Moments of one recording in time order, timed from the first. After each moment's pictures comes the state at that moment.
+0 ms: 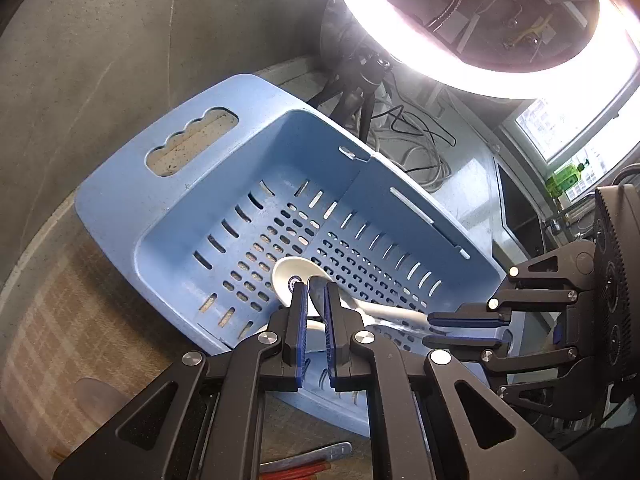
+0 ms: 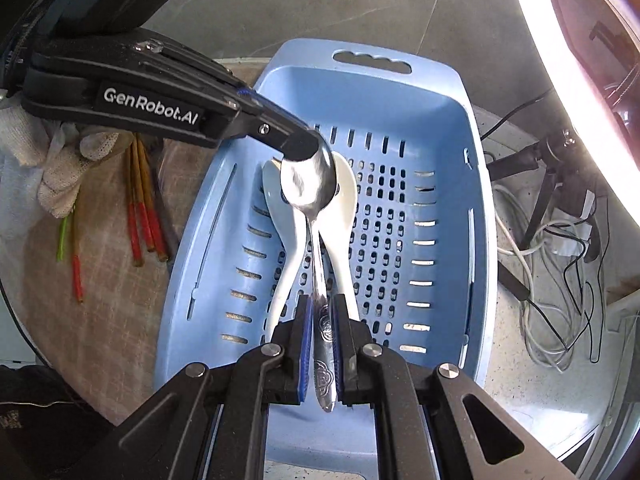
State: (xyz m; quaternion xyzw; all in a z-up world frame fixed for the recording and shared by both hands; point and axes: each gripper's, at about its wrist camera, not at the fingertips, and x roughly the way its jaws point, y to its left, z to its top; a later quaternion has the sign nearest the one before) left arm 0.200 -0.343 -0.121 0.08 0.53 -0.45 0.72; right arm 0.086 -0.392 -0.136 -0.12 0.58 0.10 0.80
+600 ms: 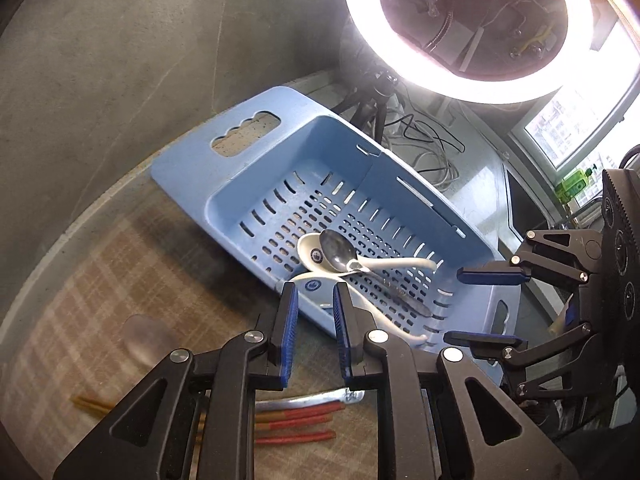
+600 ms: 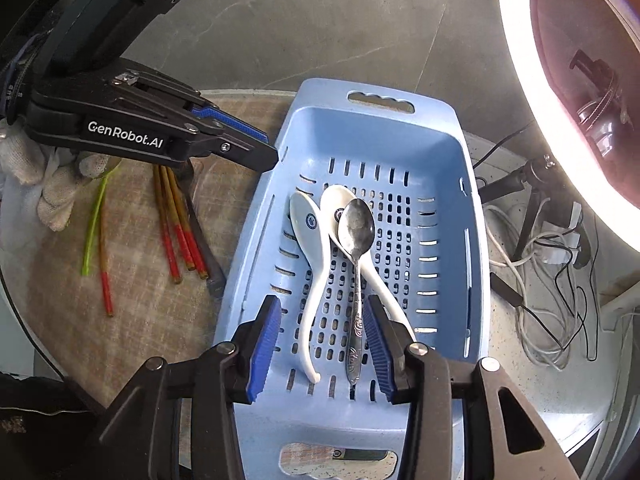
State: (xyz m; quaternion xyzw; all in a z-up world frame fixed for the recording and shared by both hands) left arm 0.178 -0.285 -0.093 0.08 0.51 -0.41 0.75; right arm 0.058 -0.366 -0.104 -0.11 0.54 0.10 0.83
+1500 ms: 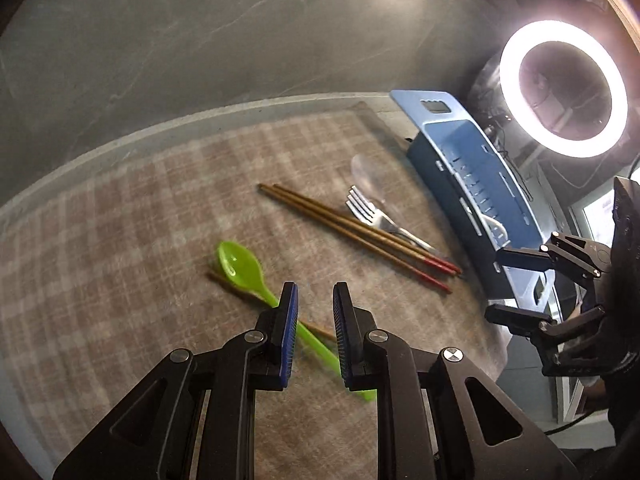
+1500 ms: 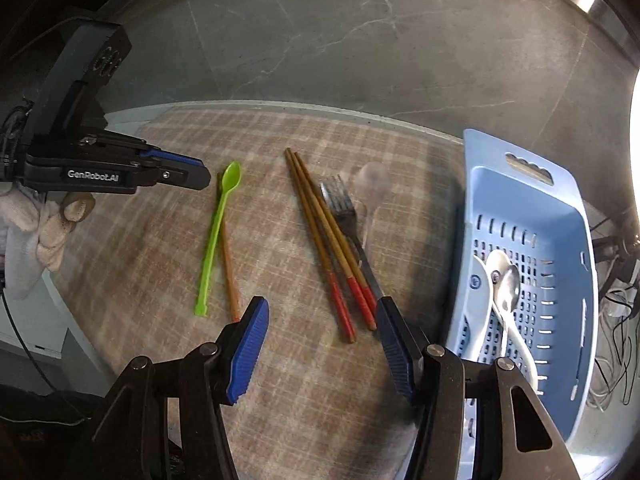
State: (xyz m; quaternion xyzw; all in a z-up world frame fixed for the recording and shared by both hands) left arm 0.130 -0.086 -0.110 -0.04 0.56 -0.23 0.79; right arm 0.056 -0.237 -0.112 -0.11 0.53 0.22 0.81
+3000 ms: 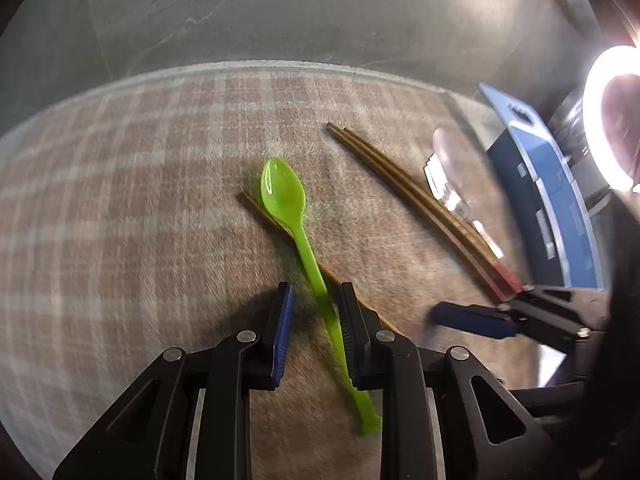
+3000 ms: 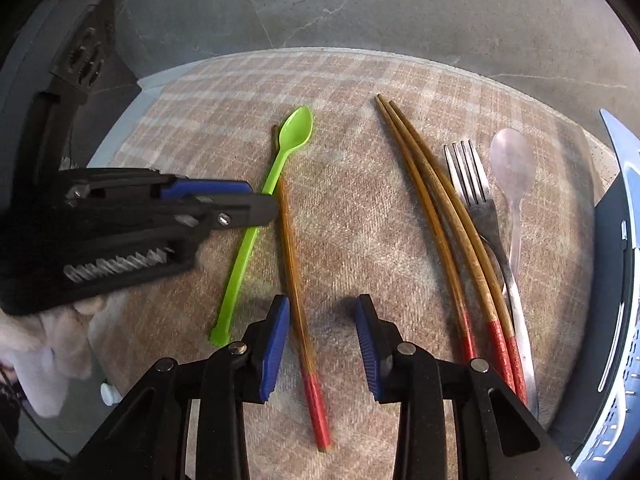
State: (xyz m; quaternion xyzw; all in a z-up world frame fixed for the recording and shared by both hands) left arm 0.102 -0.100 -0.161 -0.06 0.57 -0.08 0.82; right arm 0.088 -0.174 -0.183 -0.08 0.57 0.29 0.76
